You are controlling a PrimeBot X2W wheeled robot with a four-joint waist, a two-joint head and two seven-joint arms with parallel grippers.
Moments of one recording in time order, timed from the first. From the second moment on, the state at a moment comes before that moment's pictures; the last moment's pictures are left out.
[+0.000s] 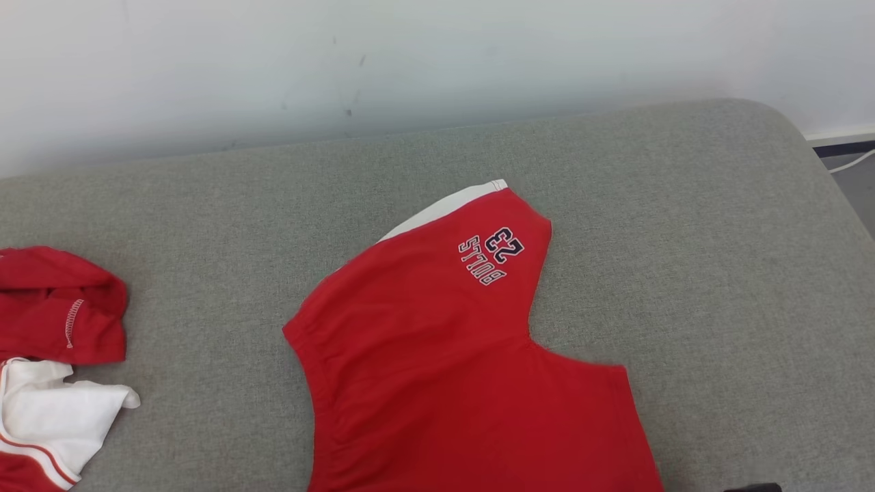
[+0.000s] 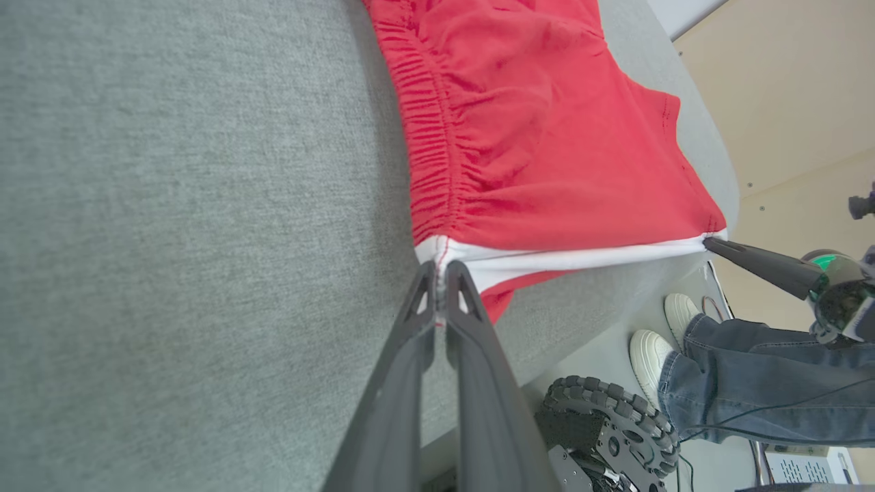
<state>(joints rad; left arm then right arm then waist) 0.09 0.50 -0.60 0.06 -0.84 -0.13 0.07 0.29 -0.30 0.19 -0.04 0.46 -0.01 0.34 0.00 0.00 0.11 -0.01</state>
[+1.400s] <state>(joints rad) -0.44 0.29 -0.54 0.08 -0.77 0.01 0.13 -0.62 -0.46 0.26 0.05 0.47 0.11 0.61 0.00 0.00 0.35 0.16</state>
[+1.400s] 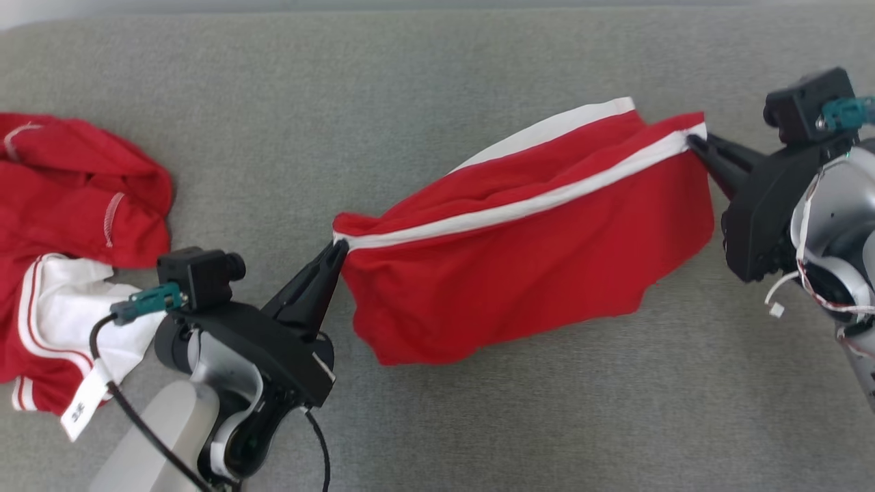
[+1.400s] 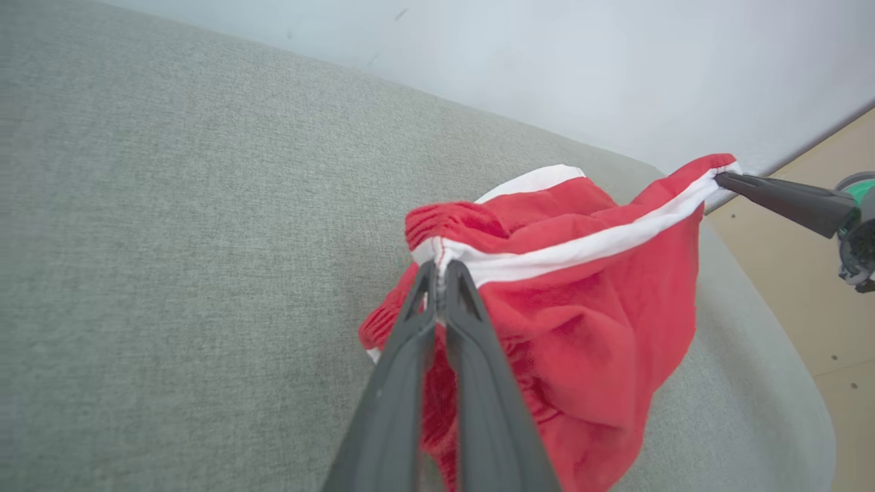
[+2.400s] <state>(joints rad) -0.59 0.17 -0.57 0.32 -0.71 -0.02 0.01 -0.87 -0.42 0.39 0.40 0.41 0.12 0.42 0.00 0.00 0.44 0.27</state>
